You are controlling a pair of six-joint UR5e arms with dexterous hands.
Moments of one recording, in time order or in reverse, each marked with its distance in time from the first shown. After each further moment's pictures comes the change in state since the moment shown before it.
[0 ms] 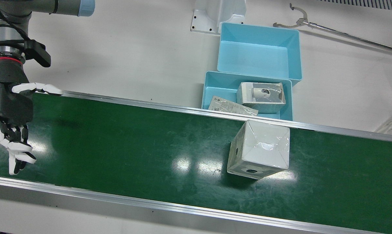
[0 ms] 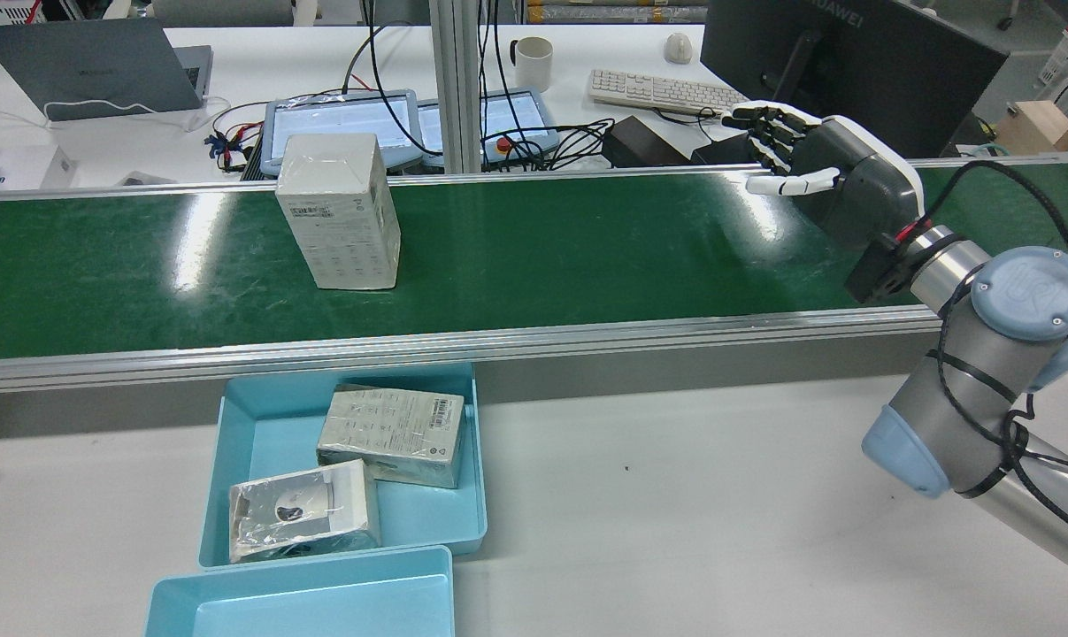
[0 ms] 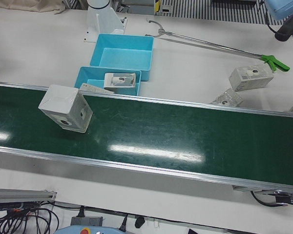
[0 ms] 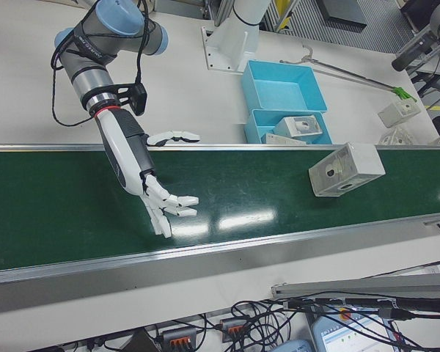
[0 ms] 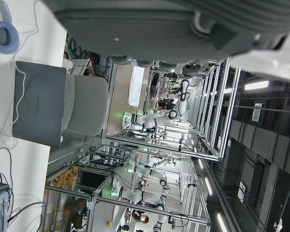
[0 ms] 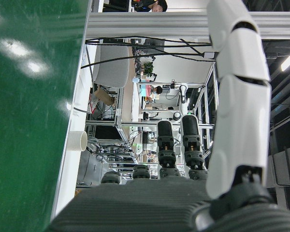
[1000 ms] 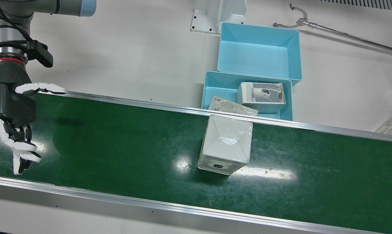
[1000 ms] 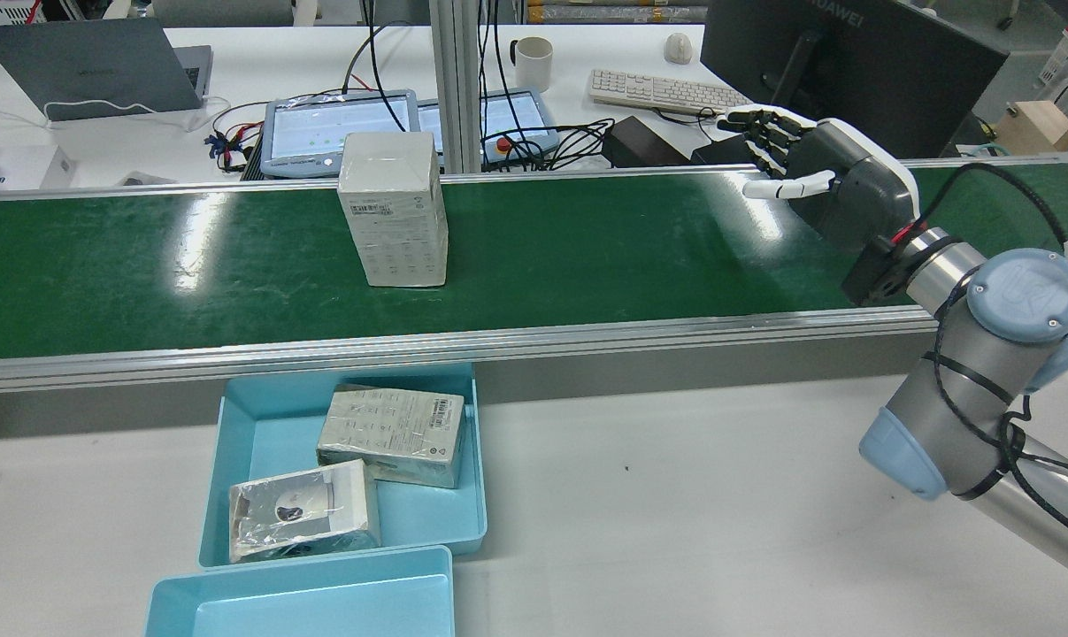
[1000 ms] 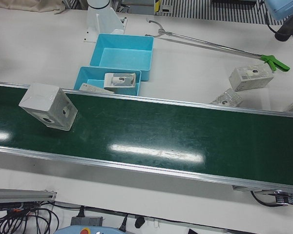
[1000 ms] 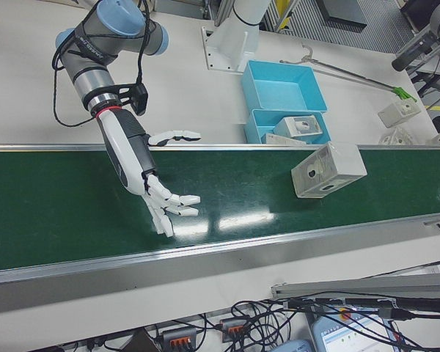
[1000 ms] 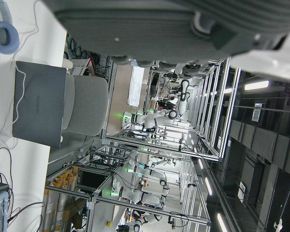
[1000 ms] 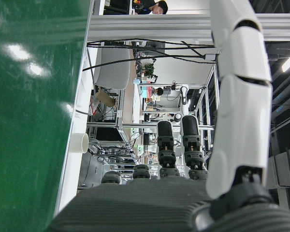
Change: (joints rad) left arm 0.000 0.000 0.000 0.000 0.000 0.000; right arm -0.004 0.001 0.000 0.000 -0.004 0.003
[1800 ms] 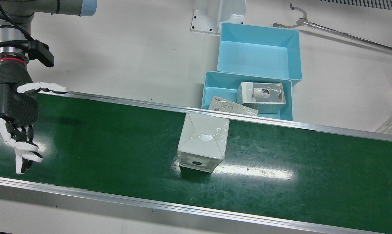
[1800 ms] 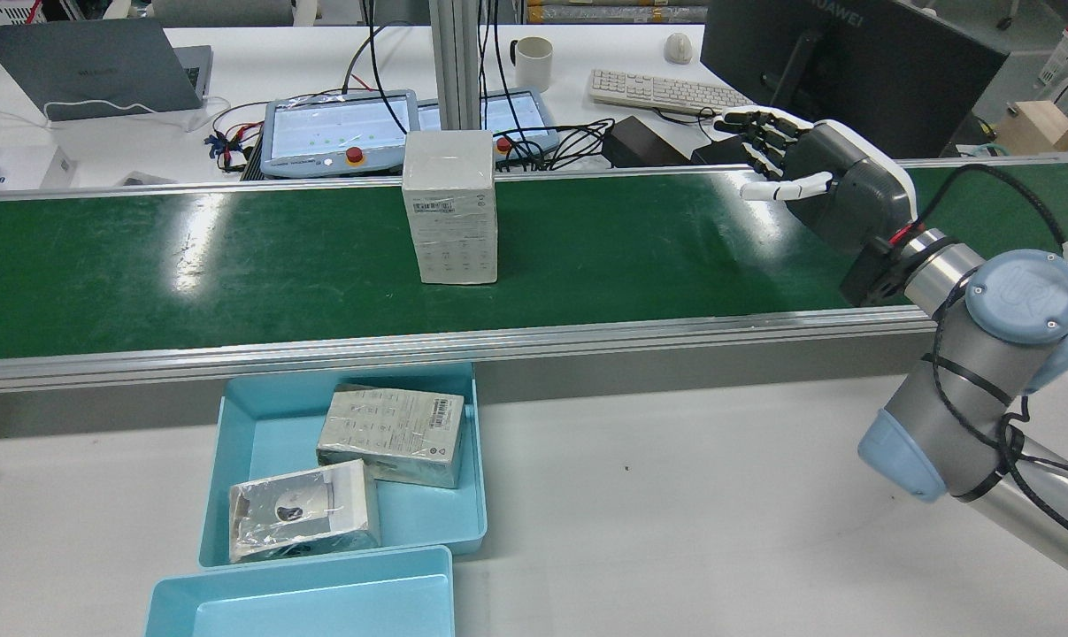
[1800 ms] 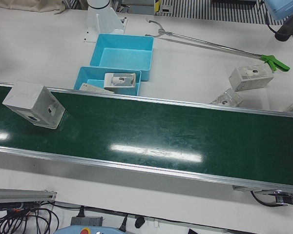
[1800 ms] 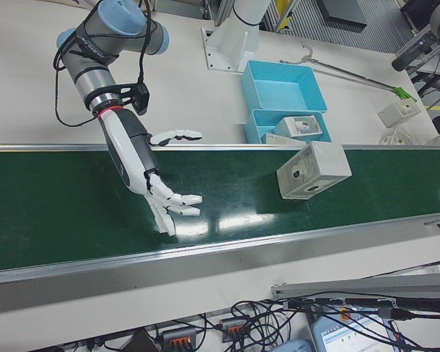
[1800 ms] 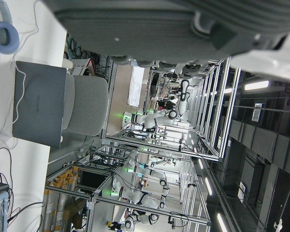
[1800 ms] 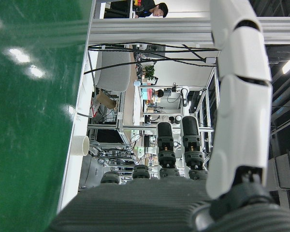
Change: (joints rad) left arm 0.000 0.000 0.000 0.000 0.000 0.000; right arm -0.005 0.001 0.003 0.000 -0.002 -0.001
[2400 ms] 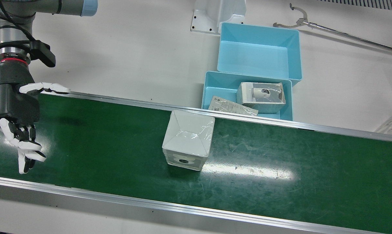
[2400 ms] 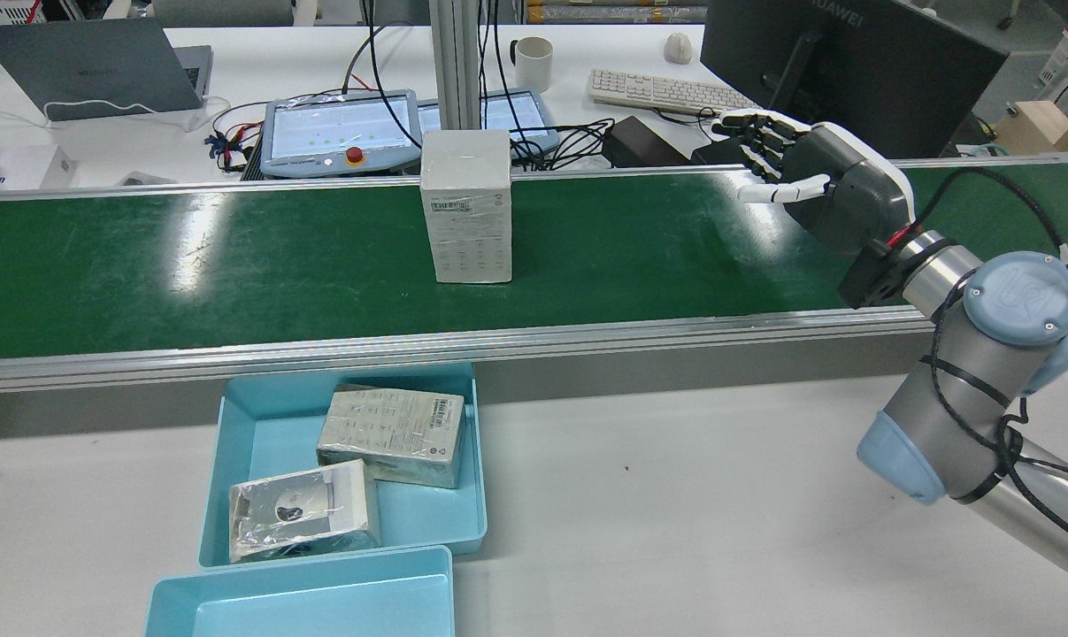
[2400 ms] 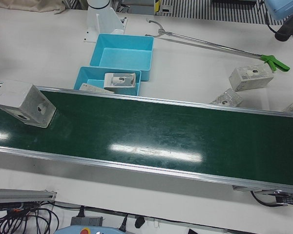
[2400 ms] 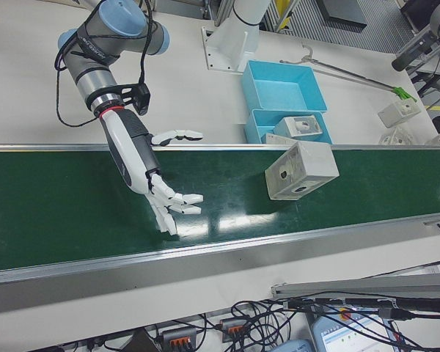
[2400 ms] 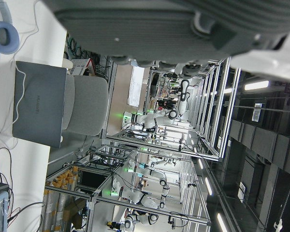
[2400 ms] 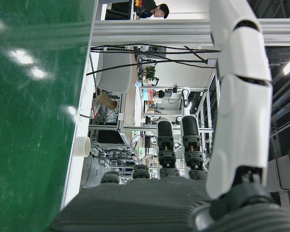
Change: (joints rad) left arm 0.000 0.000 0.000 0.000 0.000 0.000; right arm -0.005 0.000 0.000 0.000 0.000 -0.002
